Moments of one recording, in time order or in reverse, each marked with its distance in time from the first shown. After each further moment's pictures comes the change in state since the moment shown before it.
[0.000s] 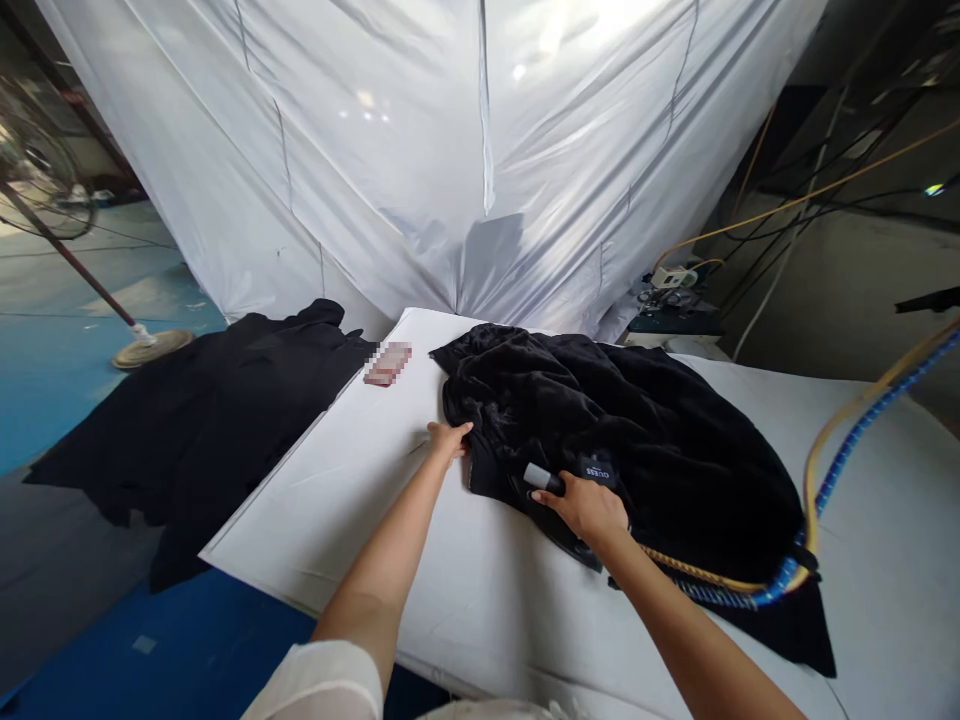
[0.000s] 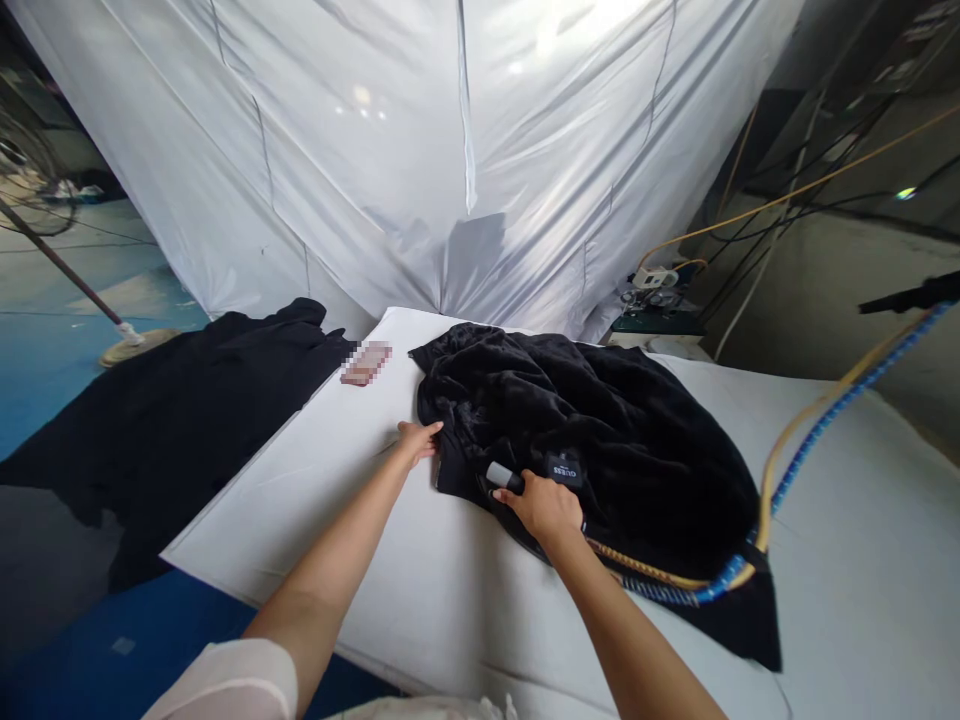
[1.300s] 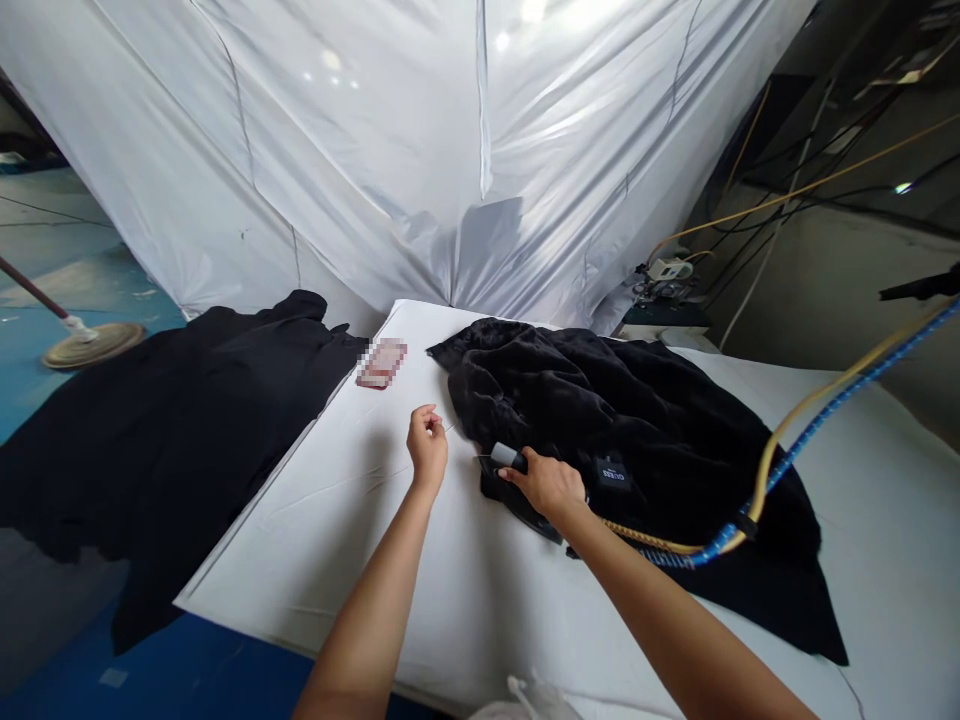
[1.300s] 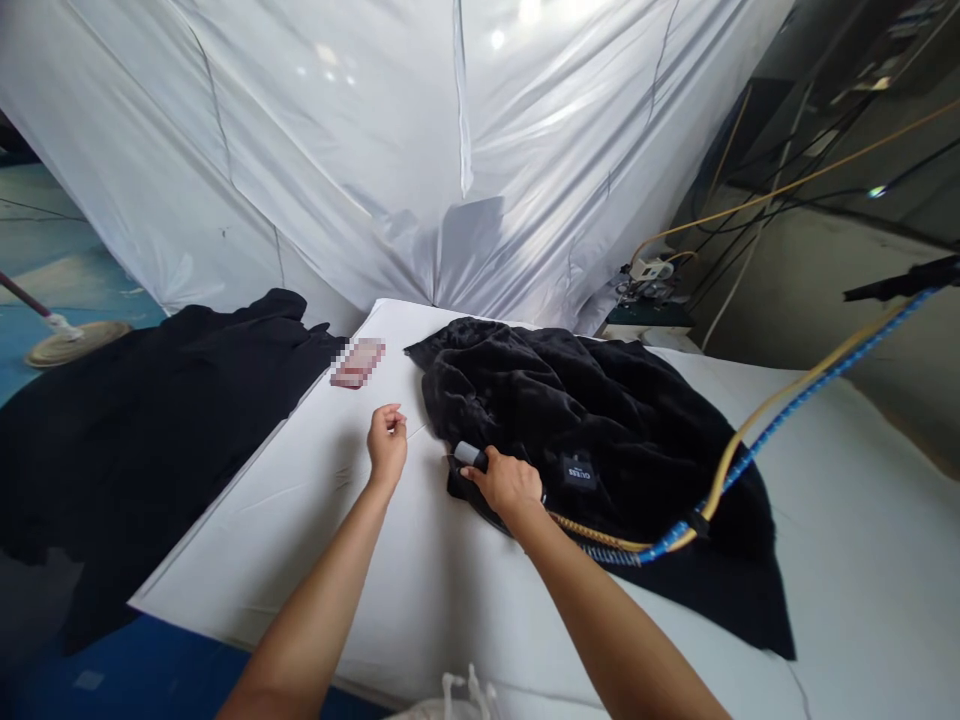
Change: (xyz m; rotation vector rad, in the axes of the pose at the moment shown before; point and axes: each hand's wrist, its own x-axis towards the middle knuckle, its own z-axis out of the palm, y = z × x) left_hand -0.018 0.011 -0.065 -0.066 0.394 0.404; right_hand 0.037 -0.089 0.003 -0.041 0.002 -0.040
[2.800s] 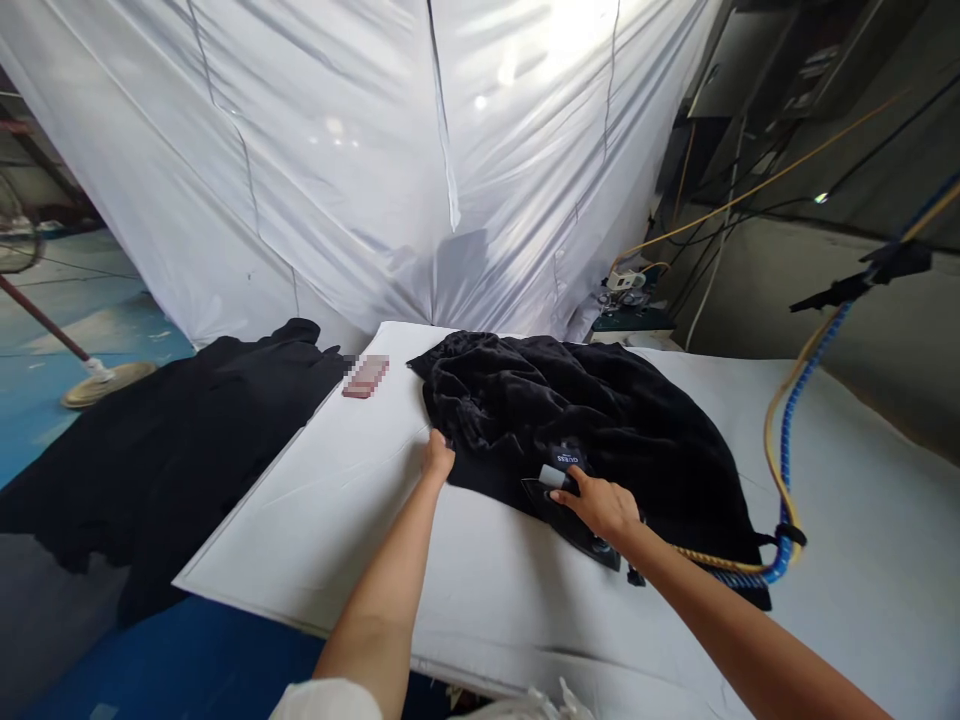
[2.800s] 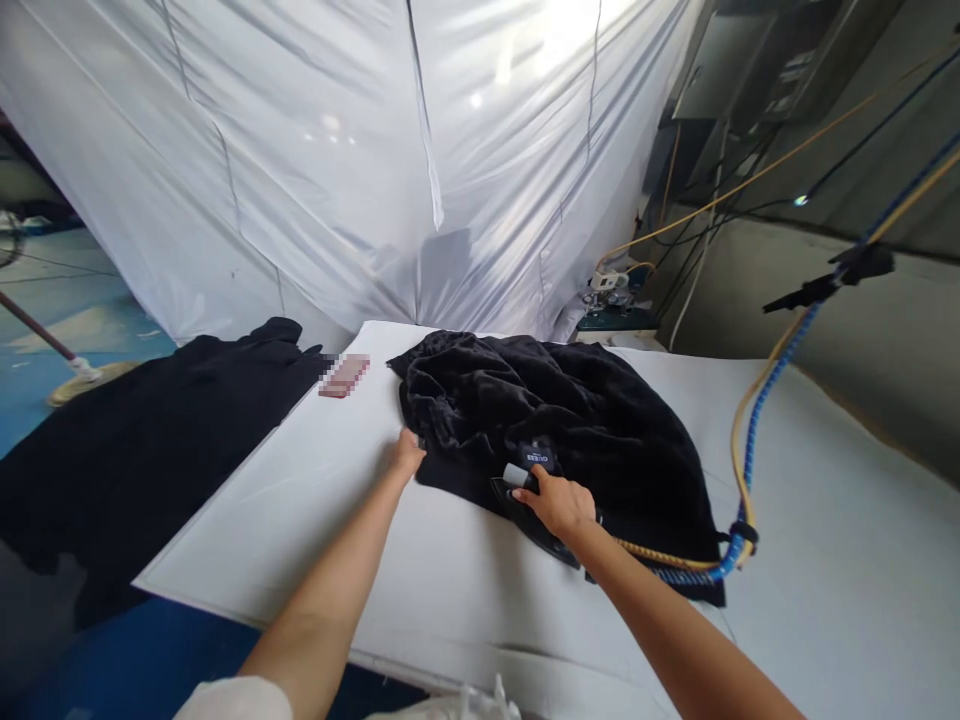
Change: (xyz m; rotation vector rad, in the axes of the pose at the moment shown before) left_hand -0.052 -0.007 0.063 0.490 -0.343 -0.154; right_hand -0.066 0.154 0.008 -0.019 0.045 0.046
